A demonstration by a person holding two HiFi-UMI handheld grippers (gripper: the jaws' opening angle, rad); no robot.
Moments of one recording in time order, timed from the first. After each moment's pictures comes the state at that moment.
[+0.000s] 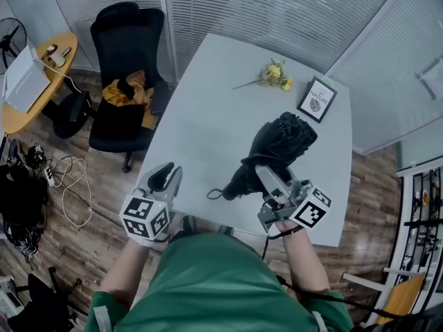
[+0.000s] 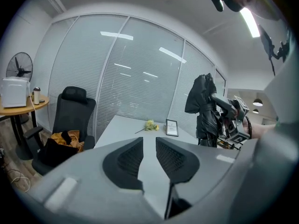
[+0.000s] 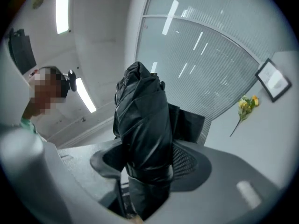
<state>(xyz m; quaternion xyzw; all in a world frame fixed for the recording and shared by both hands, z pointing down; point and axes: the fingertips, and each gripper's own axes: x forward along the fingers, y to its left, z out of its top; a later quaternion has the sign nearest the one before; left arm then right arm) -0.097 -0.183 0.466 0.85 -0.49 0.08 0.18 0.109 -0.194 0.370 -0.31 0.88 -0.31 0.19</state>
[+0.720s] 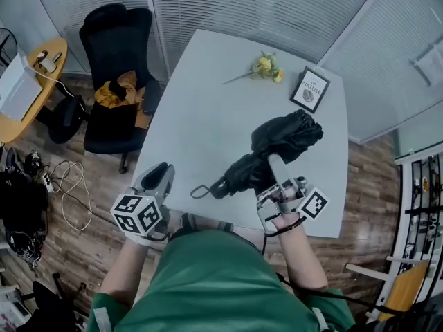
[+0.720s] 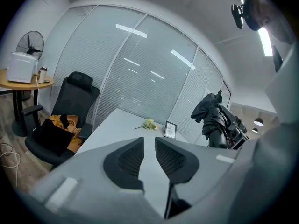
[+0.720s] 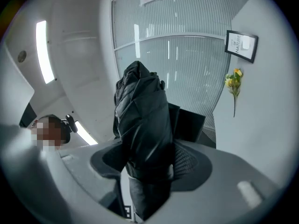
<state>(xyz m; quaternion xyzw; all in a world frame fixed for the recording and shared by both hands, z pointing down) -0.097 -0.183 0.482 0.84 -0.48 0.04 0.26 0.148 -0.192 0.373 -0.26 0.78 -0.42 0.38</state>
